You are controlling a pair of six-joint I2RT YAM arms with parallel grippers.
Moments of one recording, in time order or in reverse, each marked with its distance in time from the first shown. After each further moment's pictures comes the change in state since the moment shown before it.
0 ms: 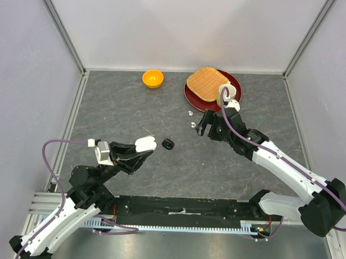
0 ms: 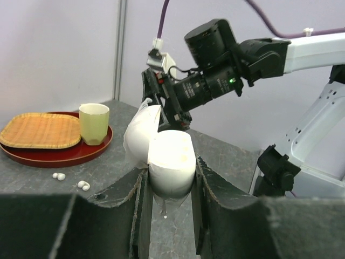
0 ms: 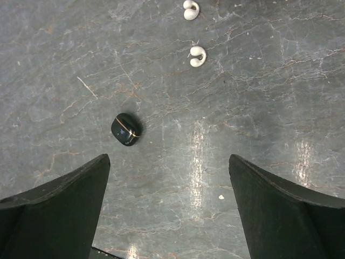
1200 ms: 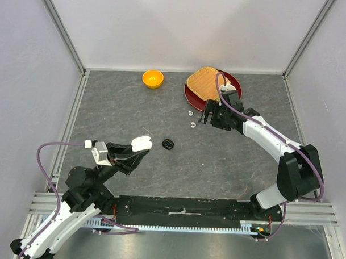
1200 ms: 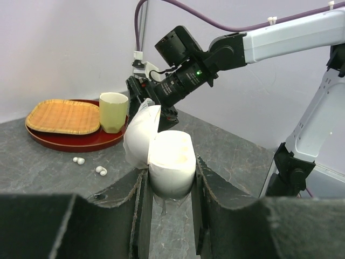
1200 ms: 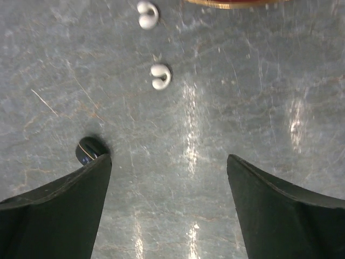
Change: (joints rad) left arm 0.000 -0.097 0.032 -0.186 -0.084 0.030; right arm -0.240 0.362 0.158 -0.009 -0.252 -0.132
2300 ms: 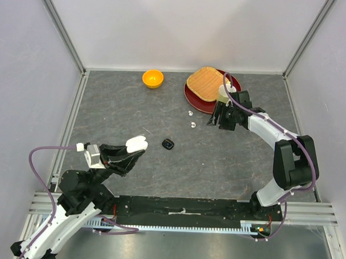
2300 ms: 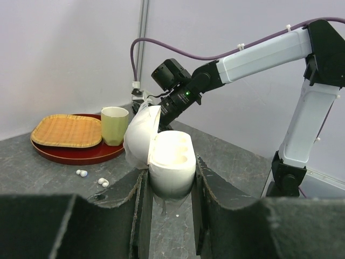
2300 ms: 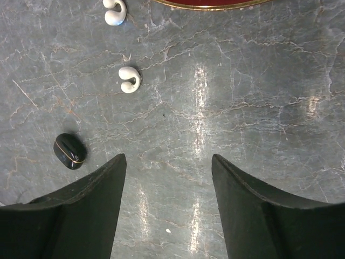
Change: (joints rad) left arm 0.000 -0.055 0.057 -0.054 -0.002 0.017; right arm -0.177 0.109 -0.001 0.047 -0.223 -0.130
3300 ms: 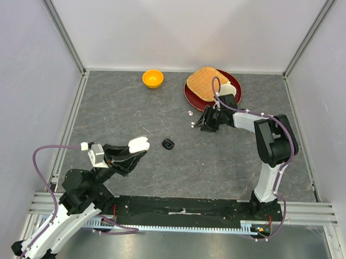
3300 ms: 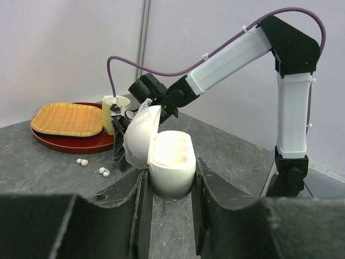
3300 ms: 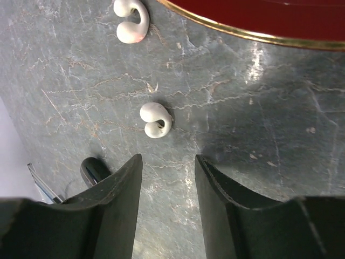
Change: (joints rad) left arm 0.000 -0.002 -0.027 -0.016 -0.005 0.000; right arm 0.045 0.308 0.047 0.248 -0.196 0.171
